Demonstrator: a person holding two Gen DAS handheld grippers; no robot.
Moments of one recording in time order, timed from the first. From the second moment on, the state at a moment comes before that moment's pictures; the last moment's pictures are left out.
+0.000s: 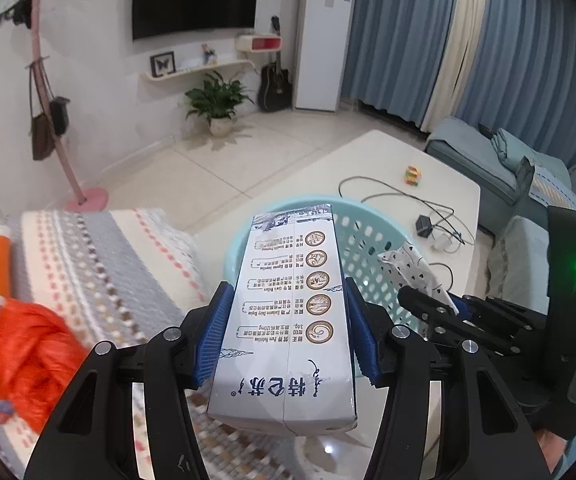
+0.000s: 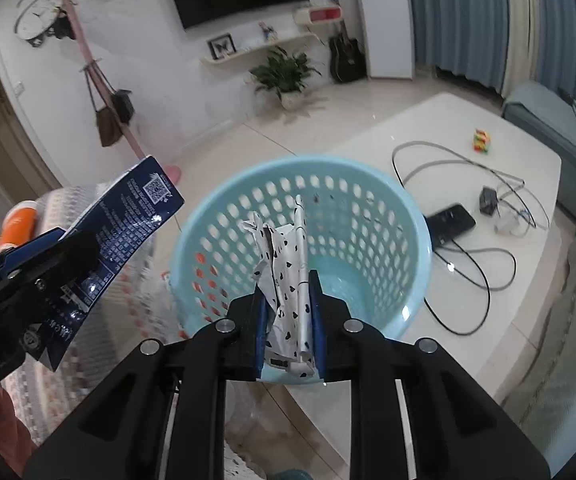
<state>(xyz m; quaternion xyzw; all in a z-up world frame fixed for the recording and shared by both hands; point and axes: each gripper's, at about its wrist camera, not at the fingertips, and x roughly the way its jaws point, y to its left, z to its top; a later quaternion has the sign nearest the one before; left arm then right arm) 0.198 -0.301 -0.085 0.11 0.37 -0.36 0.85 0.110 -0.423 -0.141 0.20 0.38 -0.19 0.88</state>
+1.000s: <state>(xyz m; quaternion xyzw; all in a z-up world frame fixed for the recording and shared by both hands) 0.158 -0.201 -0.027 0.04 0.32 -0.33 0.89 0.083 -0.379 -0.082 0.18 0.33 -0.15 0.91</state>
